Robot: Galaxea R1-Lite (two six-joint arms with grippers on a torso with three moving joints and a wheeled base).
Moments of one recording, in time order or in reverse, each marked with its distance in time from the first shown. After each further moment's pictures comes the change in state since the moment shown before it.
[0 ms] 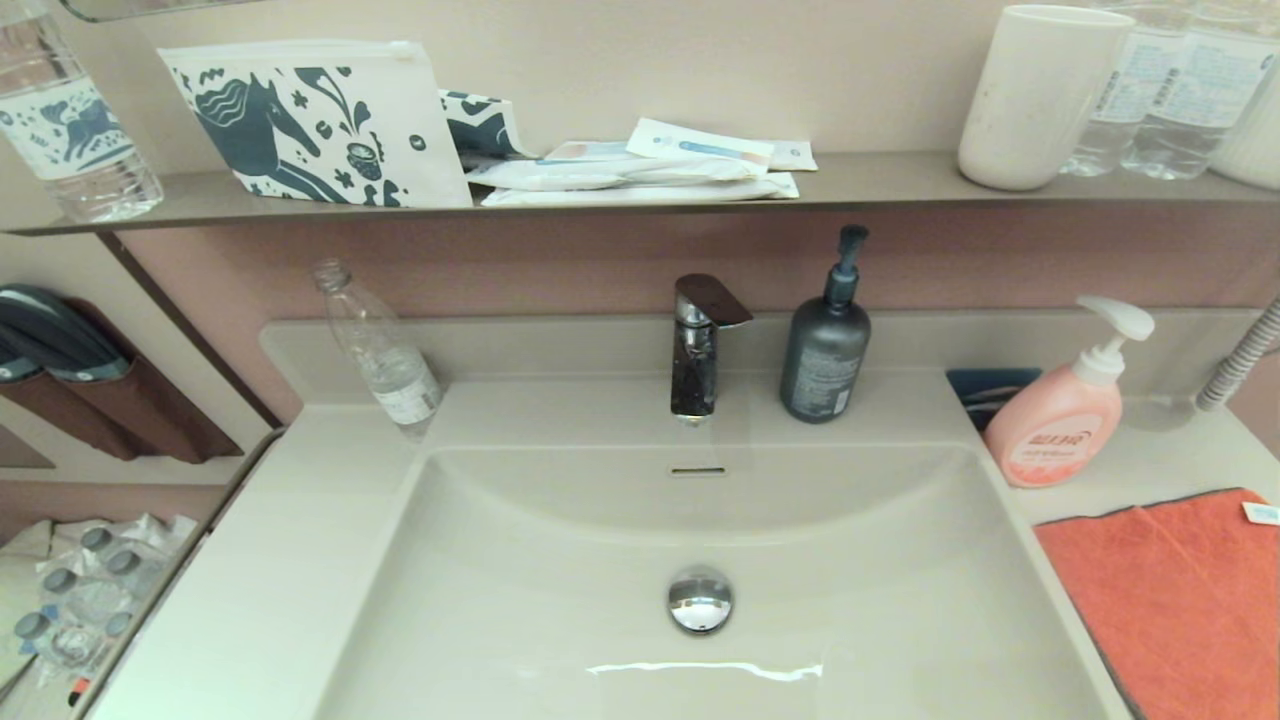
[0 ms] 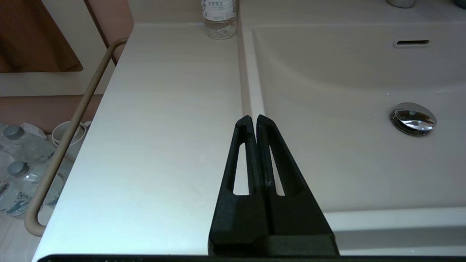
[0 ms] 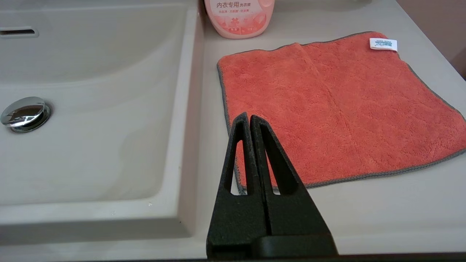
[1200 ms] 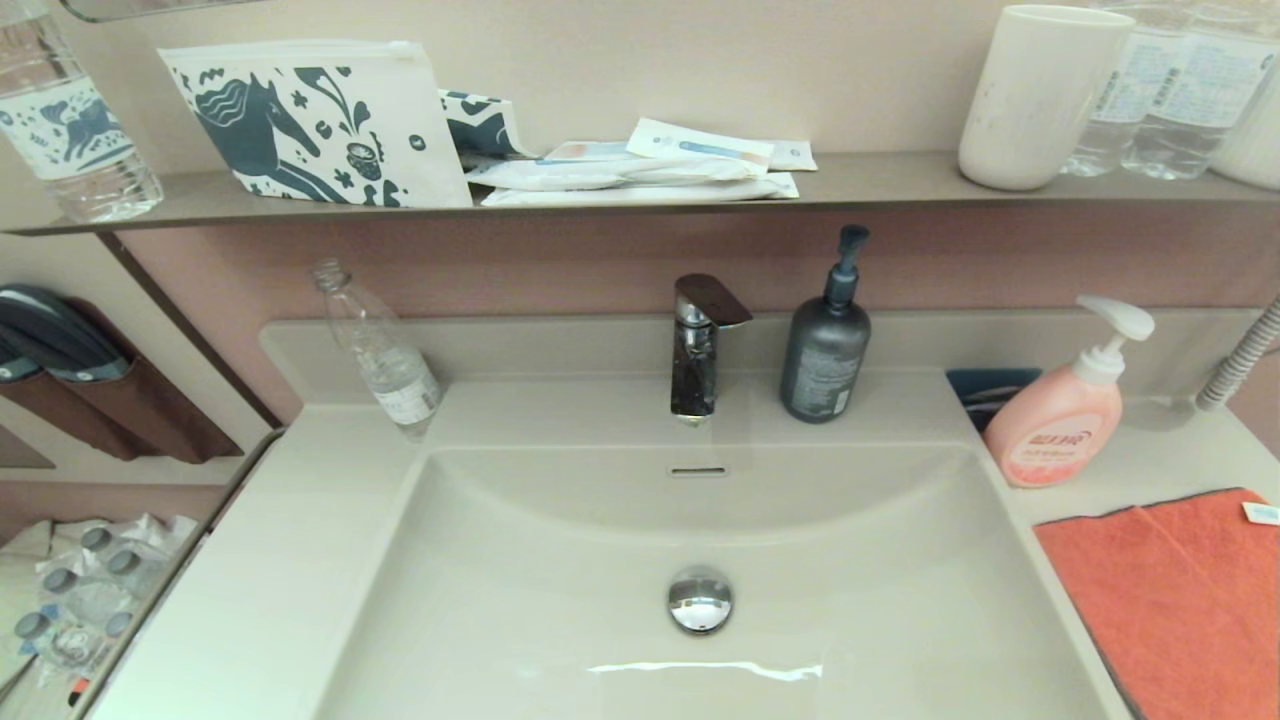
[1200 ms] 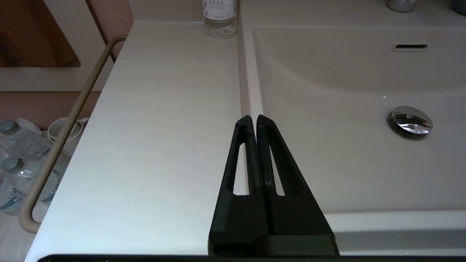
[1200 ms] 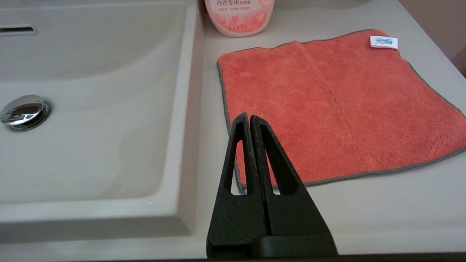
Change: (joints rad) left arm 0.000 0.000 0.000 0.000 0.003 -0.025; right arm 0.000 0.000 -0.002 0.006 0.000 -0.001
